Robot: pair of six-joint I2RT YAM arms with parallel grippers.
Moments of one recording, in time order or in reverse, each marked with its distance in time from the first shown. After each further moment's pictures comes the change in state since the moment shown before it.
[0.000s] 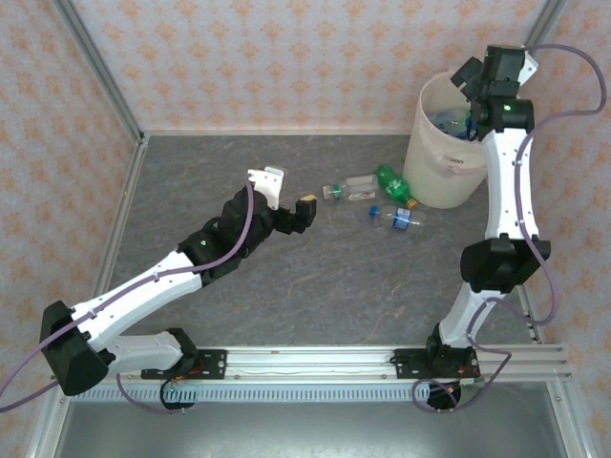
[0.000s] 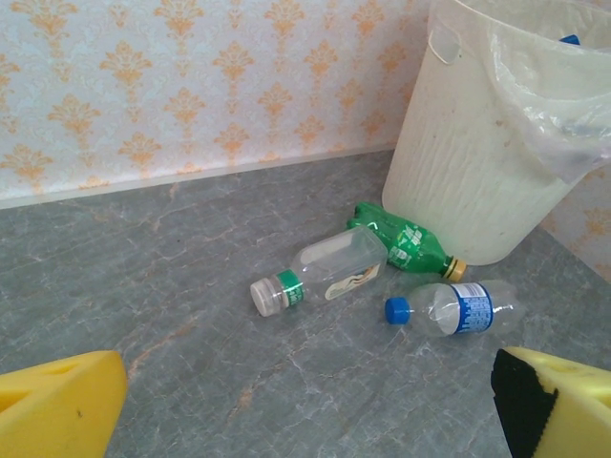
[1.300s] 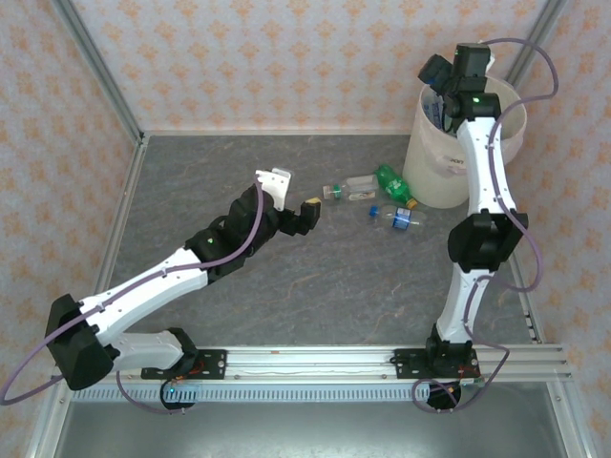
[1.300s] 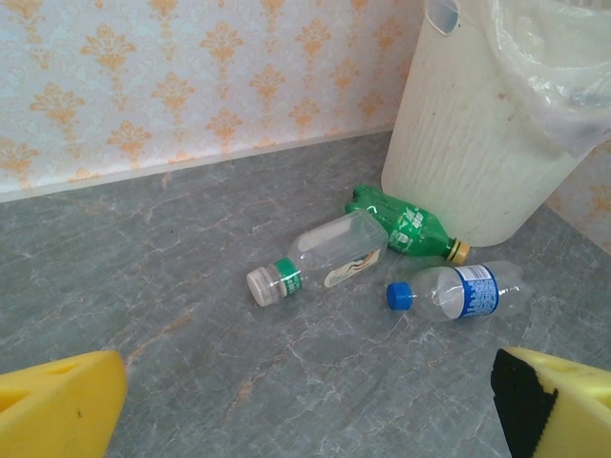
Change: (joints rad) left arm -0.001 0.034 0.001 0.005 0.006 0.021; right arm 0.061 0.255 0.146 0.124 -0.116 -0.064
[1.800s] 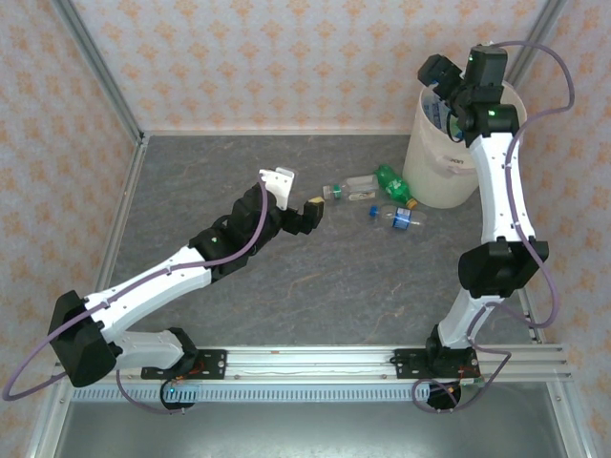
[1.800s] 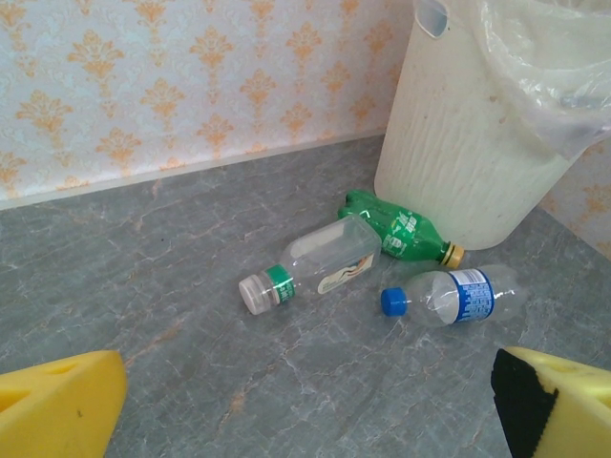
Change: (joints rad) left arm 0.000 0.032 0.000 0.048 0.019 0.016; right arm 0.002 -0.274 -0.239 0.024 -0.146 0.027
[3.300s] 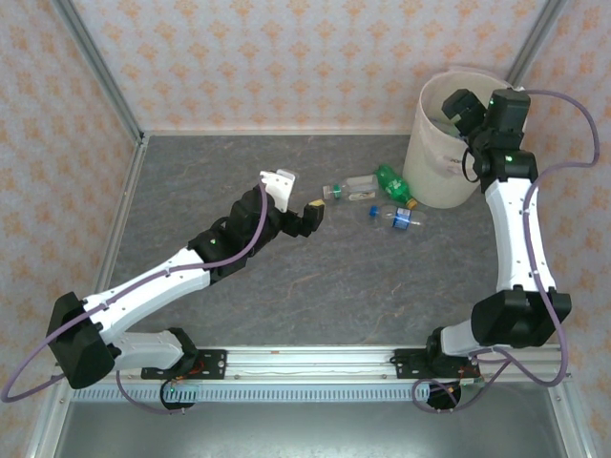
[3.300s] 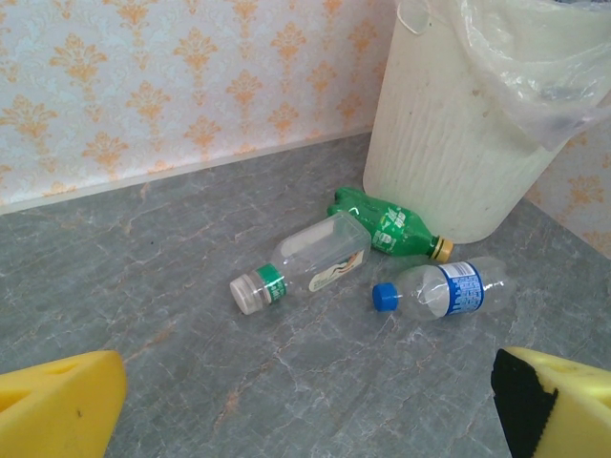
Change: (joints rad) left arm 0.000 -0.006 -0.014 0.017 0.030 0.021; right arm -0.088 -0.365 -0.501 0.129 0.001 0.132
